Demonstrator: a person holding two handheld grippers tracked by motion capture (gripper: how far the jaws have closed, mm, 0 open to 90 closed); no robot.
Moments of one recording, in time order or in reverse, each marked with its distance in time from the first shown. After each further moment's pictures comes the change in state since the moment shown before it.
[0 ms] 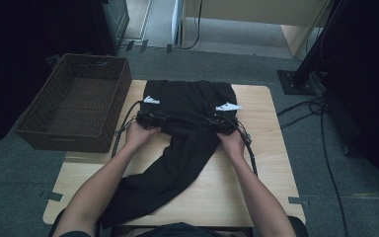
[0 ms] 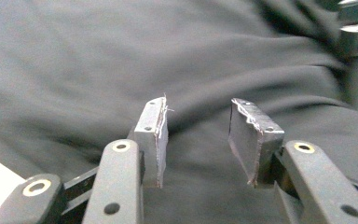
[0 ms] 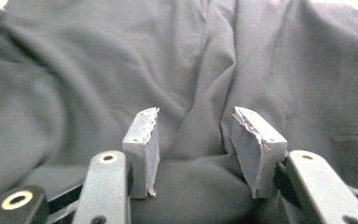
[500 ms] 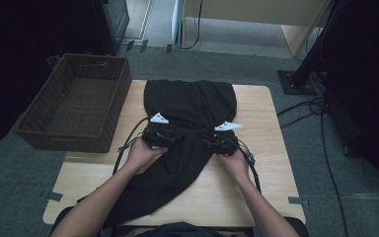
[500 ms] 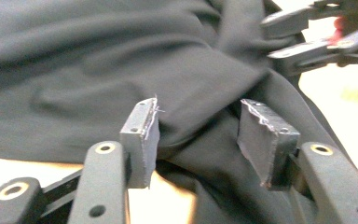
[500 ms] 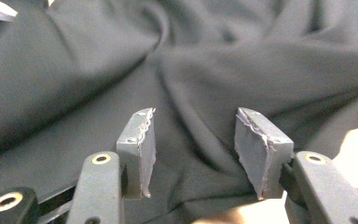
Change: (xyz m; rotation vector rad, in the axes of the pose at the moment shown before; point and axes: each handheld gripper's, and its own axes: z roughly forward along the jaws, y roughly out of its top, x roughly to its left) left arm -0.063 -0.036 -0.016 0.062 -0.099 0.122; right arm 0.037 -0.045 -0.032 0.102 0.116 -0.023
